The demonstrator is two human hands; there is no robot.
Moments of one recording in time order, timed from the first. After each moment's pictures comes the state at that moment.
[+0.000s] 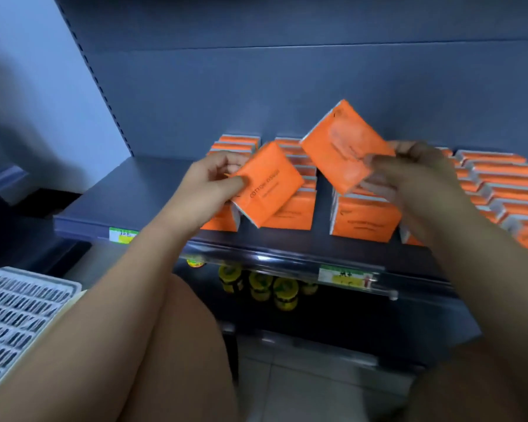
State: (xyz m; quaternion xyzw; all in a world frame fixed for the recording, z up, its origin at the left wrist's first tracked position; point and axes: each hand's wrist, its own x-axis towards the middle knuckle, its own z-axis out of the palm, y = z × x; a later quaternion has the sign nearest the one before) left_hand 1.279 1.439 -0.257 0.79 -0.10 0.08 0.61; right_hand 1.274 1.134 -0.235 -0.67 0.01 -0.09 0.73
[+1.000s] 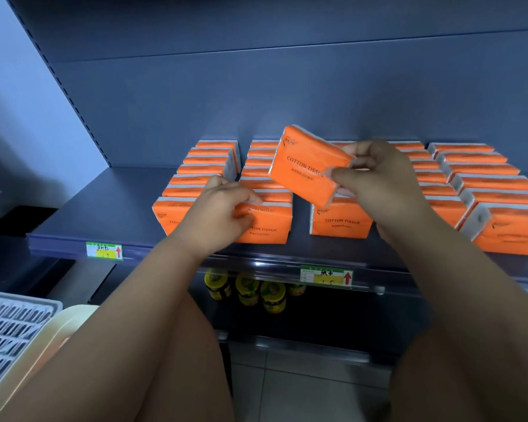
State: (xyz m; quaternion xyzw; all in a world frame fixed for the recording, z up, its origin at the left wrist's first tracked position) left_hand 1.289 1.405 -0.295 0.92 -0.24 0.16 0.25; right_hand 1.267 1.131 -0.246 -0.77 0.02 -0.15 0.62
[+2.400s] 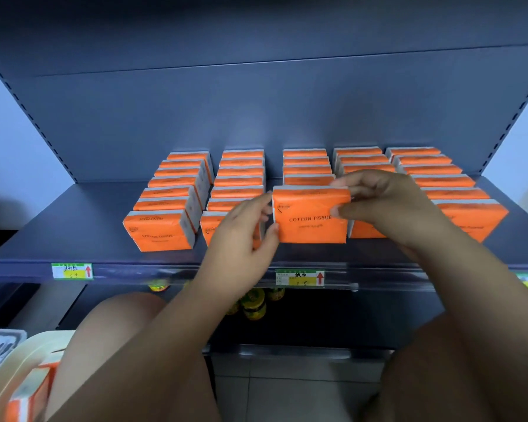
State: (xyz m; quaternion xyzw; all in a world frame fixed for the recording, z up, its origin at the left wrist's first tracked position) left_hand 1.229 1.323 -0.299 0.85 -0.25 0.20 0.41; right_hand 1.221 1.073 -0.240 -0.80 0.00 -0.05 0.60
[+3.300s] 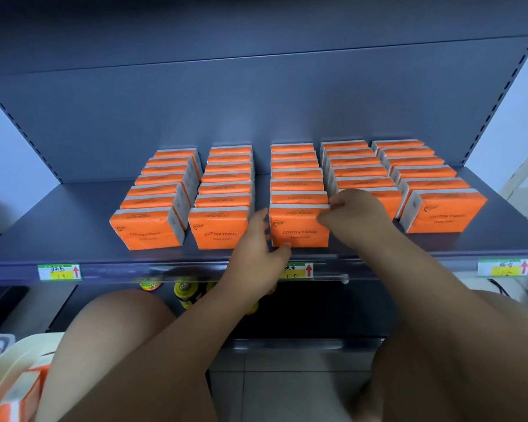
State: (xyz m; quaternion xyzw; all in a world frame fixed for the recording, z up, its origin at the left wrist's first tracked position) left_hand 1.218 1.278 -0.320 0.82 -0.12 -0.02 0.56; right_hand 1.225 1.098 -0.261 -0.92 0.14 -0.04 0.36
